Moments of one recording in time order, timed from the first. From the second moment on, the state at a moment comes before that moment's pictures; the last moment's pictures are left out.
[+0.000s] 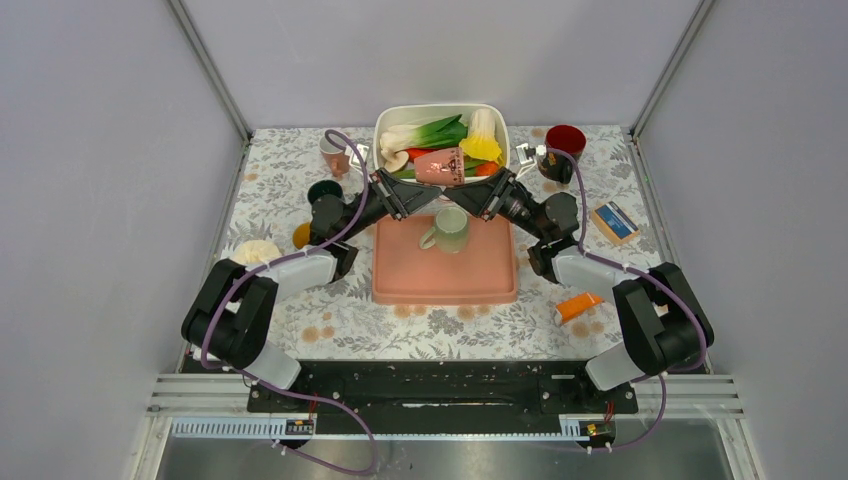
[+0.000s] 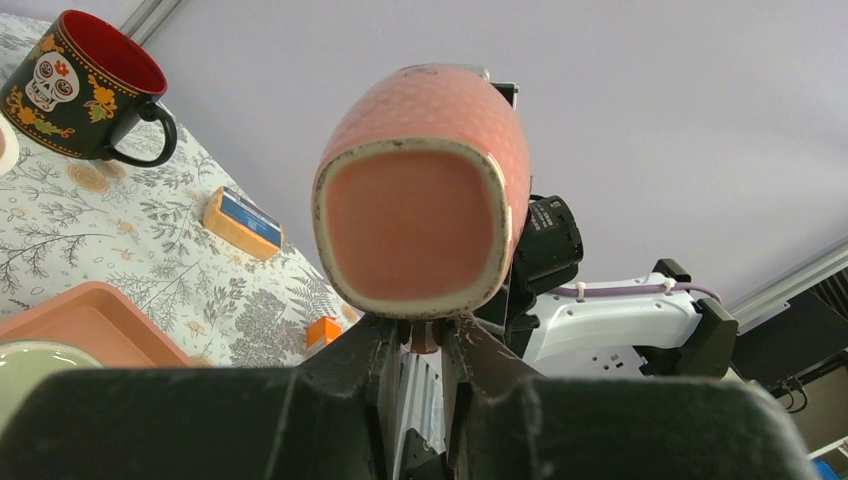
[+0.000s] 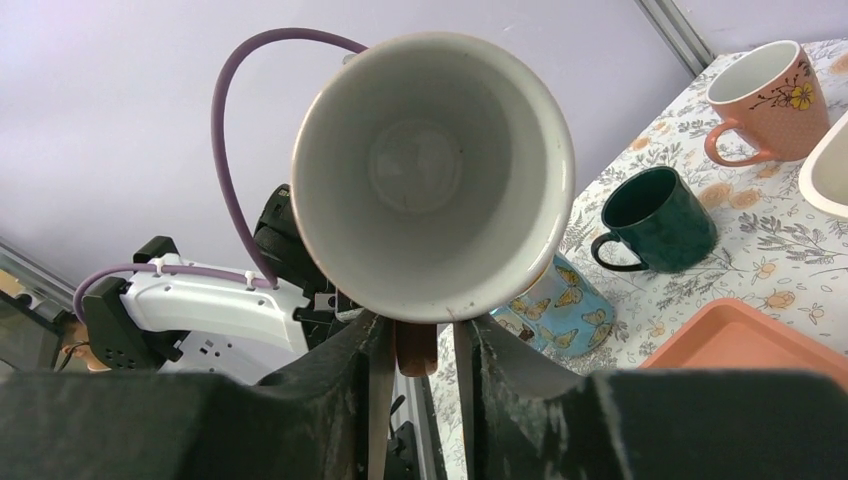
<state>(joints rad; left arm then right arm) -0.46 1.53 0.74 1.18 0.61 -1.17 0.43 1.51 0.73 1.19 -0.62 1.07</state>
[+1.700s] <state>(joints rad) -0.19 1.23 1.10 0.09 0.77 -0.34 0.22 1.00 0.82 -0.14 -0.06 -0.18</state>
